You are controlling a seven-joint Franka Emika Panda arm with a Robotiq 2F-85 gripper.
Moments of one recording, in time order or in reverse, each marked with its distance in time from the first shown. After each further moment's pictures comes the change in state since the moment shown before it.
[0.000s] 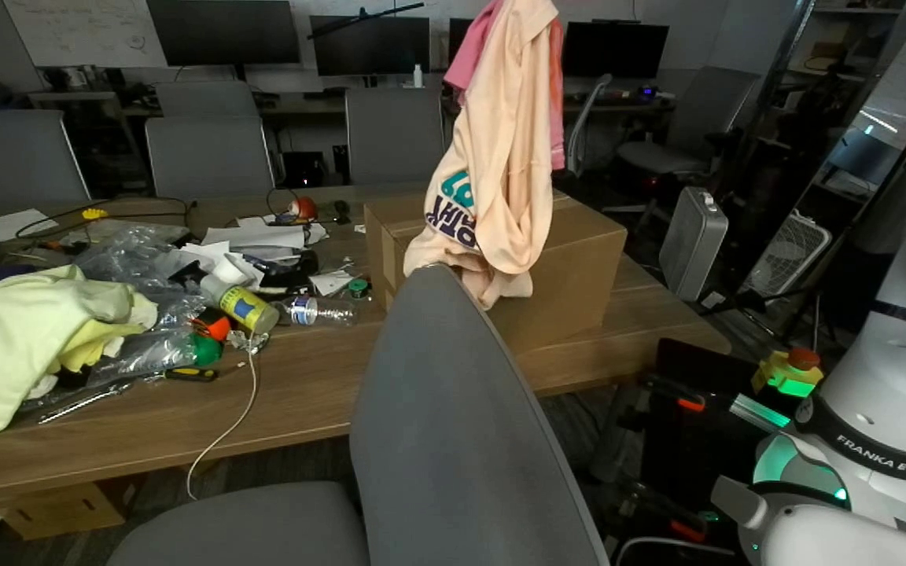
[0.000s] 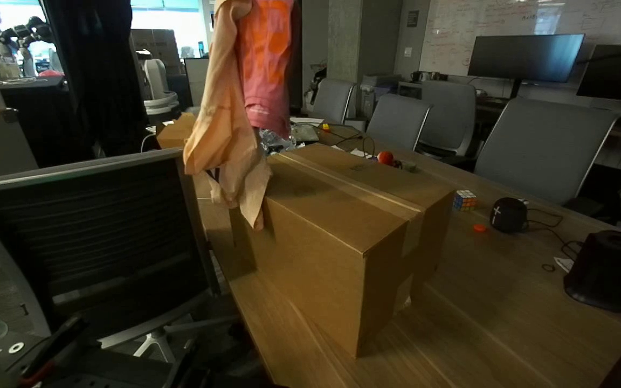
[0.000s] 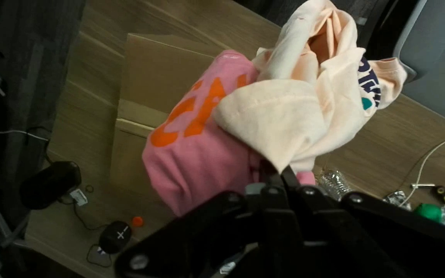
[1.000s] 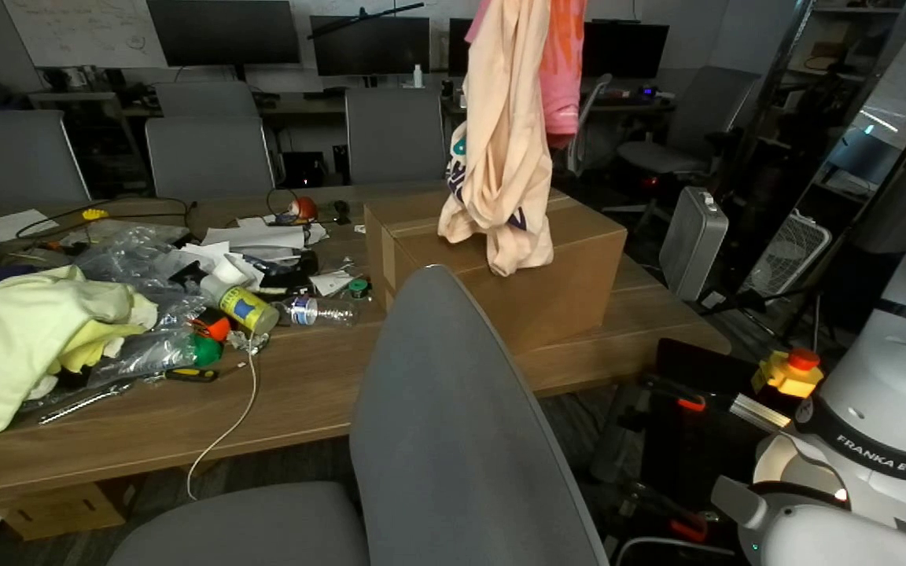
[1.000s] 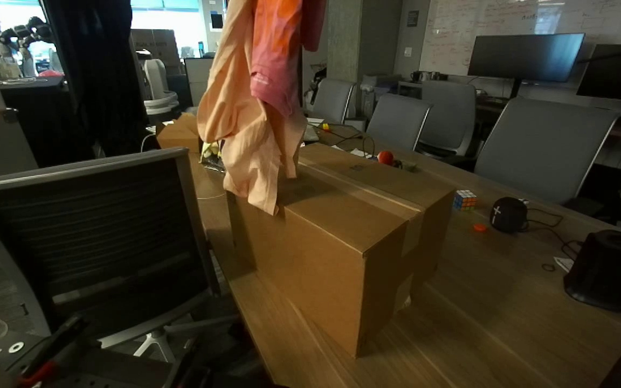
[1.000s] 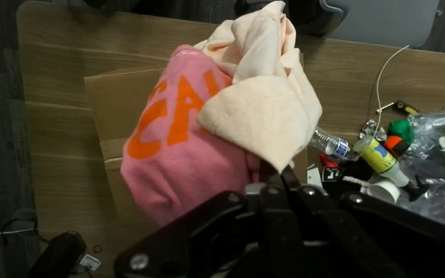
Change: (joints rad) arm -0.159 0.207 -0.094 0.453 0.297 -0.195 0.220
